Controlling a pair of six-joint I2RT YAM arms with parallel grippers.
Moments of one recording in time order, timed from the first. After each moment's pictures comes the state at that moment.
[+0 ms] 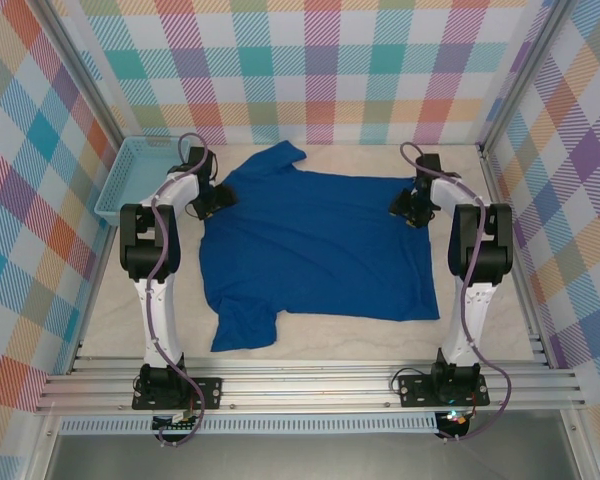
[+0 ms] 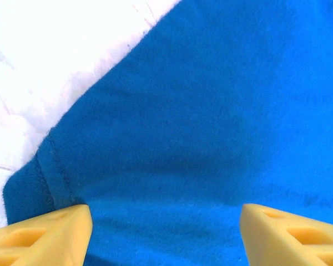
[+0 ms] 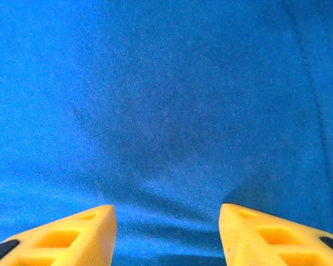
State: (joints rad) left arm -0.05 2.25 1.77 -0.71 0.10 -0.45; right arm 0.03 2.12 1.56 -0.67 -0.17 0.50
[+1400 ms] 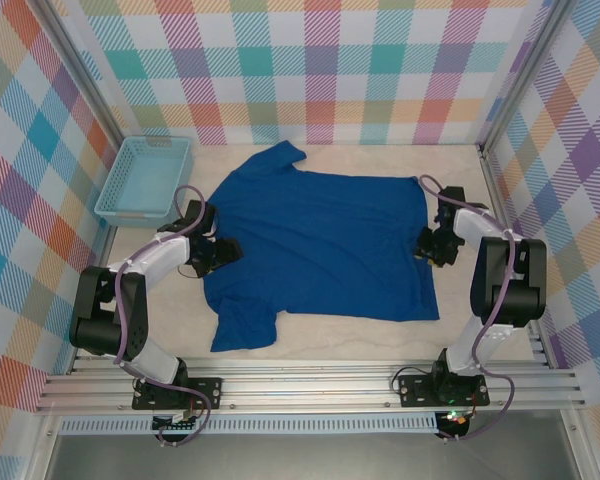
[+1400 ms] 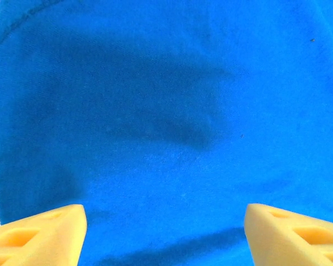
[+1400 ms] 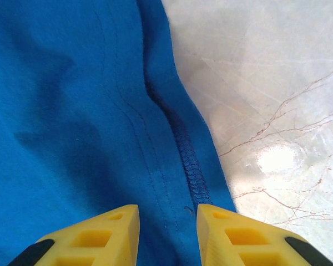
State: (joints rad) left arm -0.17 1.56 0.93 -0.58 0.12 -0.58; right arm -0.06 1.75 1.11 -0.78 -0.11 0.39
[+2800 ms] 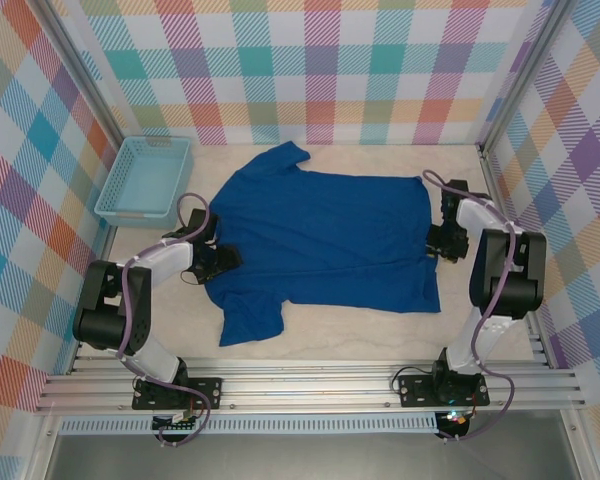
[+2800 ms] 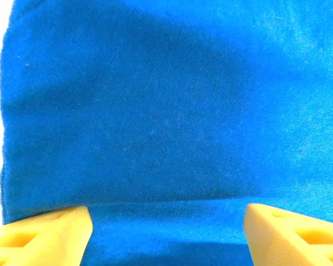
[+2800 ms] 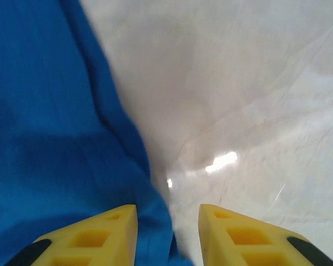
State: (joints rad) left arm -0.18 1.60 0.85 -0.47 0.08 -0.58; right arm -0.09 1.78 1.20 -0.90 0.04 0.32
